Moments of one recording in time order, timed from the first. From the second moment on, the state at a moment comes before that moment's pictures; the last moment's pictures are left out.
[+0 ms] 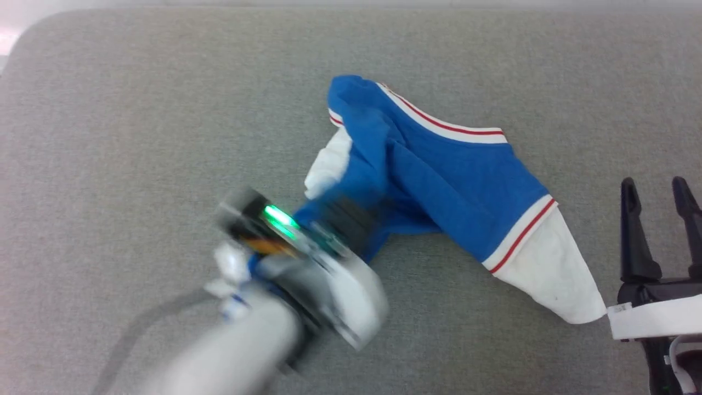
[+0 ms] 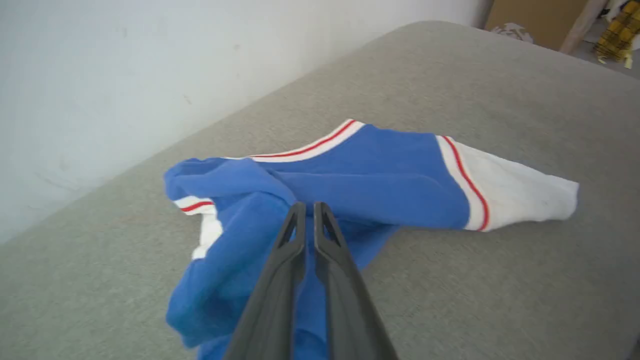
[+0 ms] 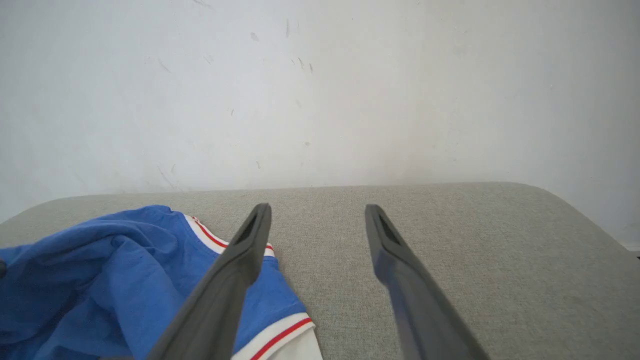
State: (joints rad) left arm -0.55 0.40 -0.76 -0.09 -0.34 0.12 0.30; right arm 0.01 -0.05 -0.17 -0.28 0.19 0.13 -0.03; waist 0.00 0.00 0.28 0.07
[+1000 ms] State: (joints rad) left arm -0.58 0.41 -0.68 -0.10 -0.38 0.19 0.31; right arm 0.01 -0.05 -0.15 -0.24 0.21 0.13 -0.04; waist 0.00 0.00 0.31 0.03
